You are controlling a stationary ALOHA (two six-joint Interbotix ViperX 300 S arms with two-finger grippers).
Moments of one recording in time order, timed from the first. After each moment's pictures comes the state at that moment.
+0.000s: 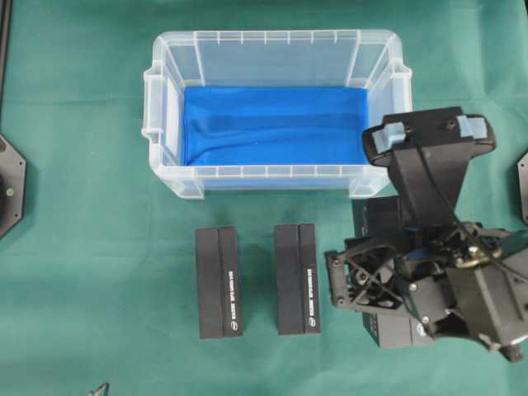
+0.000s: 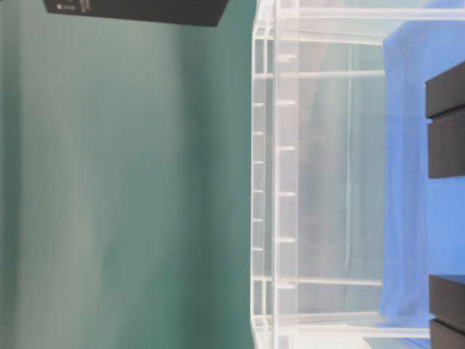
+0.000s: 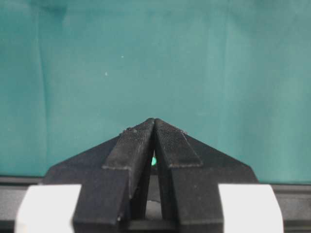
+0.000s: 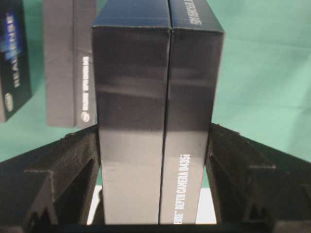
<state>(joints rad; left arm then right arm) -0.05 -0.81 0.51 0.03 1.43 -0.09 0.40 0.06 -0.25 -0.18 1.75 1.98</state>
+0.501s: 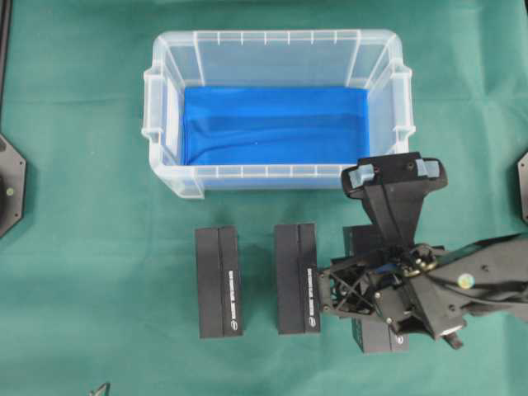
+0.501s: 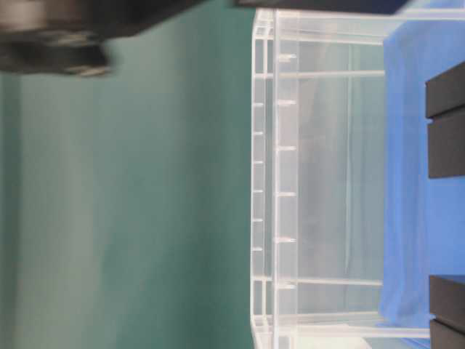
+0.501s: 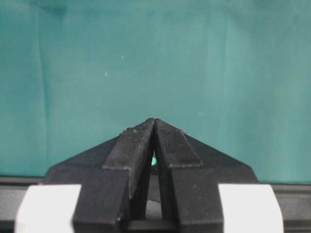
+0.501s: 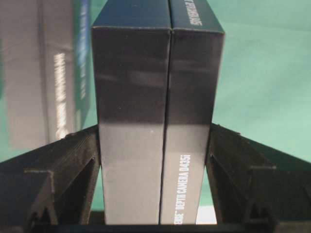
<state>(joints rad) -0.05 -0.81 0.51 0.03 1.43 -0.09 0.39 0.07 0.06 -0.11 1.43 2.04</state>
